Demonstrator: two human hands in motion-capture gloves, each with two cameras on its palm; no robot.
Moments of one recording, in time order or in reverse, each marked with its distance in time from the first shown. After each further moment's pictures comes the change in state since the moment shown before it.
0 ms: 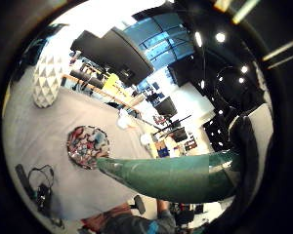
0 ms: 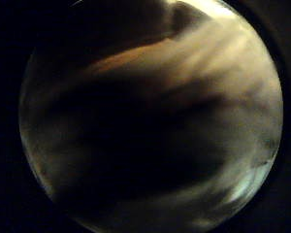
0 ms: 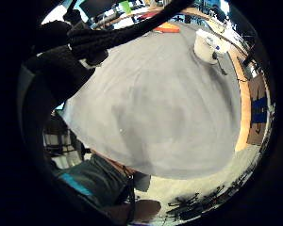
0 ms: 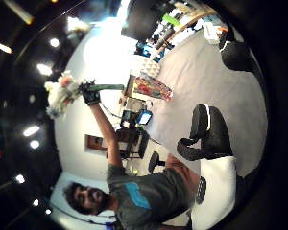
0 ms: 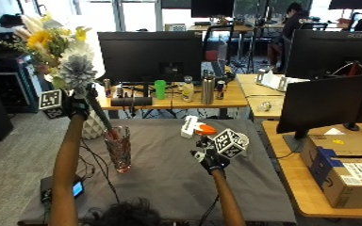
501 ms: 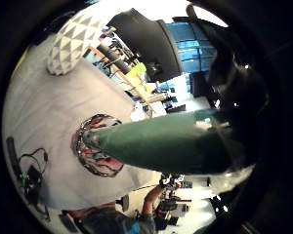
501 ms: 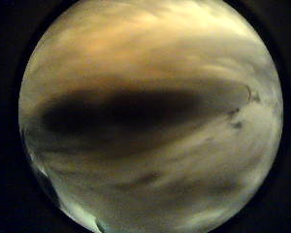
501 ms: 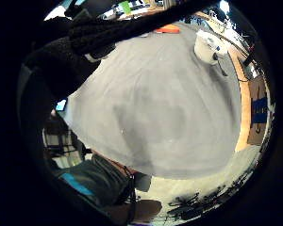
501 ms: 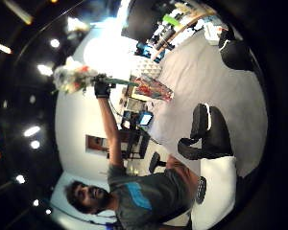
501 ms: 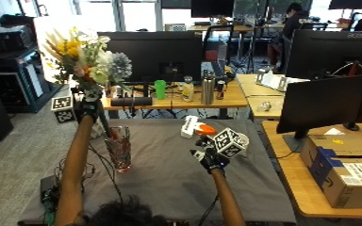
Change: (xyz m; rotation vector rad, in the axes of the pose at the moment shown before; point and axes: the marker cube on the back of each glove) left arm -0.063 -0.008 0.013 0.070 -0.047 -0.320; right arm -0.001 -0.006 0.000 0.007 -0.017 0.001
